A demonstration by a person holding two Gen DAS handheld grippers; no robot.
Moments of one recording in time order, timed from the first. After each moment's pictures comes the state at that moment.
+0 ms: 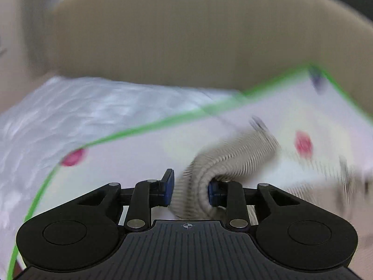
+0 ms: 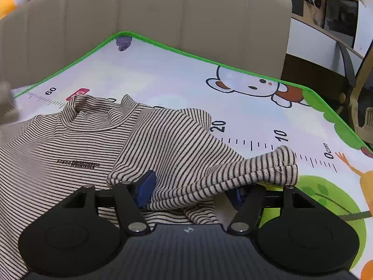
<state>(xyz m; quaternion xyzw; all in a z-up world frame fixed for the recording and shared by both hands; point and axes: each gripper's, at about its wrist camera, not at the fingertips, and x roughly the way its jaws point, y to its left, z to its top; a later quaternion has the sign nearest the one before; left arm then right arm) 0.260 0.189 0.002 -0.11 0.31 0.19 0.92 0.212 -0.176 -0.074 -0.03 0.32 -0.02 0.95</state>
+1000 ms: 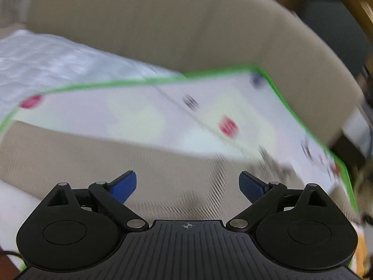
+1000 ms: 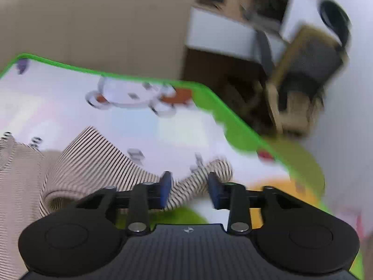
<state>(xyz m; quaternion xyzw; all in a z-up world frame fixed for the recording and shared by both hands) 0.222 0.139 0.002 -0.19 0.36 0.00 0.91 0.202 -0.304 -0.023 -0.01 0.35 -0.21 0.91</state>
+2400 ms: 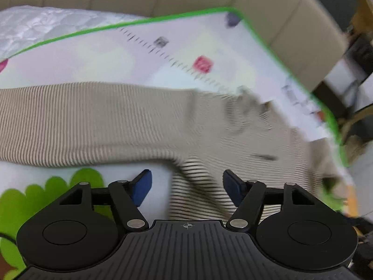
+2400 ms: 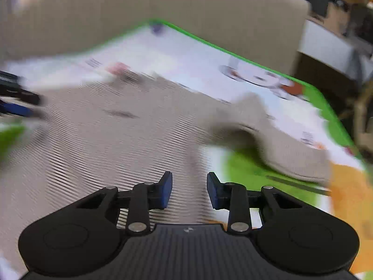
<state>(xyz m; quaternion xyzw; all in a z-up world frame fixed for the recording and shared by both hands) 0.209 0.119 -0.015 -0.21 0.43 -0.07 0.87 0.118 -0.186 -0.017 -0.07 0.37 0.10 0.92</state>
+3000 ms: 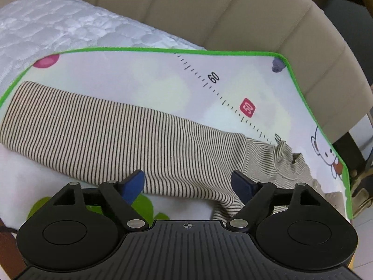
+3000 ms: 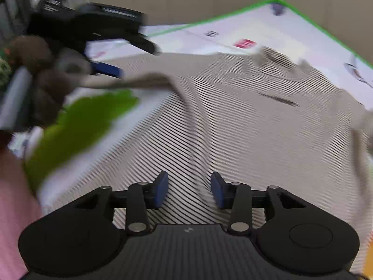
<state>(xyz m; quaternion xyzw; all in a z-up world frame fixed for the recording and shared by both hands) 0.213 0.175 -0.018 -0.27 0.41 0.04 0.87 0.115 -0.084 -0.050 -0.07 0.43 0.25 0.86</state>
